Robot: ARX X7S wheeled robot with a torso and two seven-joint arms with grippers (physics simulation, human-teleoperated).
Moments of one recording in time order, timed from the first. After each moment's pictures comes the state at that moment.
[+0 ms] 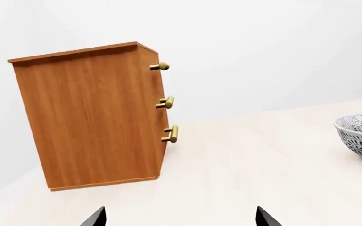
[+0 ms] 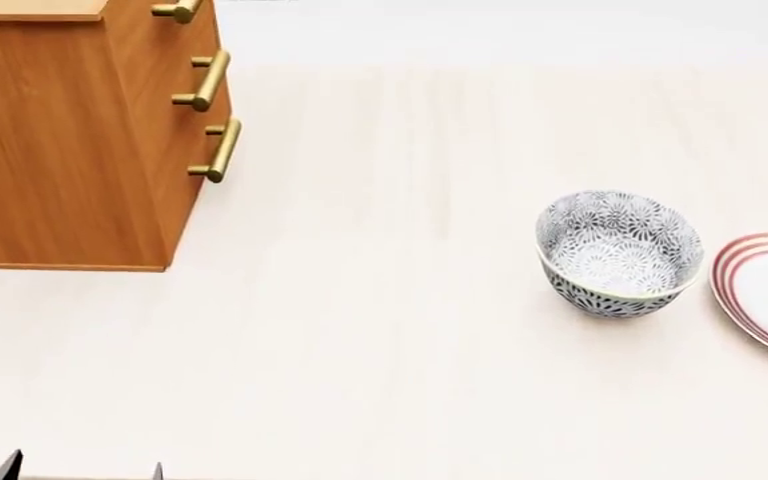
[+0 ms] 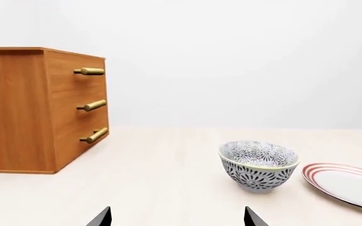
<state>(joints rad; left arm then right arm) 0.12 -0.23 0.29 0.29 -0.01 -0.01 -0.34 -0.24 0.27 -0.28 -0.34 0.14 -0.13 0.29</state>
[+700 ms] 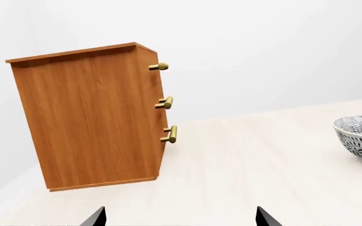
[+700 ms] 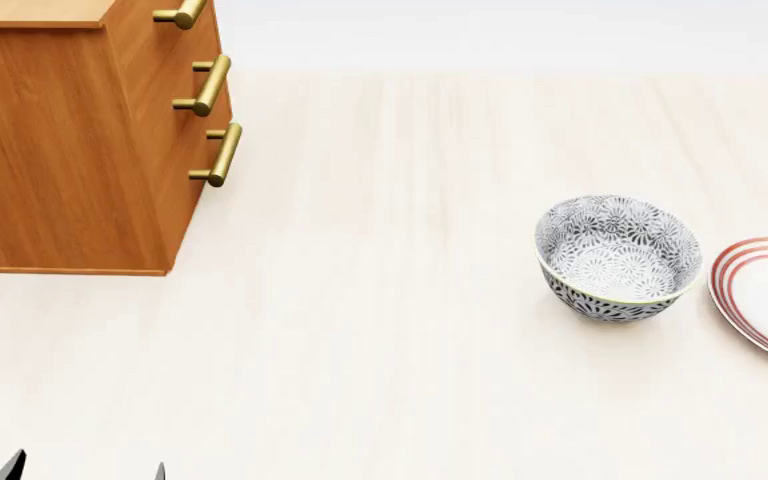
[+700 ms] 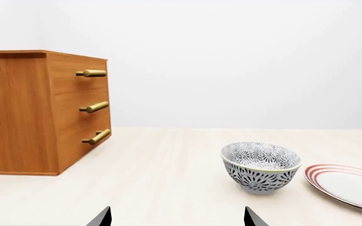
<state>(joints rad) 0.11 -0.24 0.31 0.29 -0.03 -0.02 -0.36 -0.24 0.29 -0.30 -0.34 0.15 -0.14 0.31</state>
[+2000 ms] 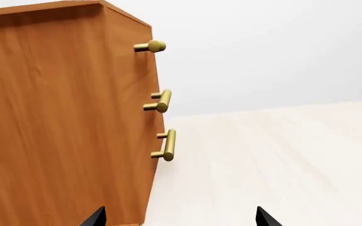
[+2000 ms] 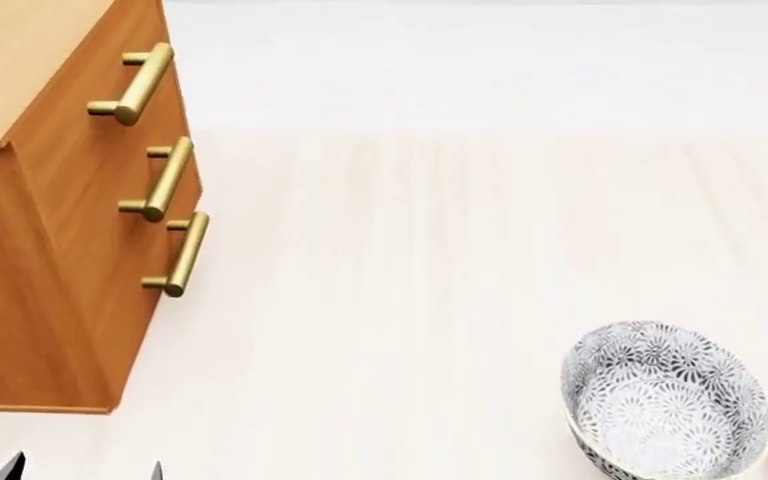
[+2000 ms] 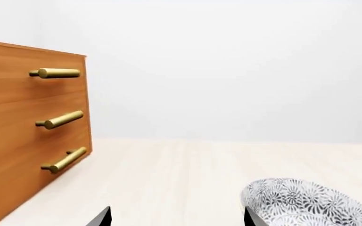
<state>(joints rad) 0.10 -0.26 0.31 0.37 -0.11 -0.19 -0.38 -0.23 0.32 -0.33 -0.33 0.17 -0.15 0.33</state>
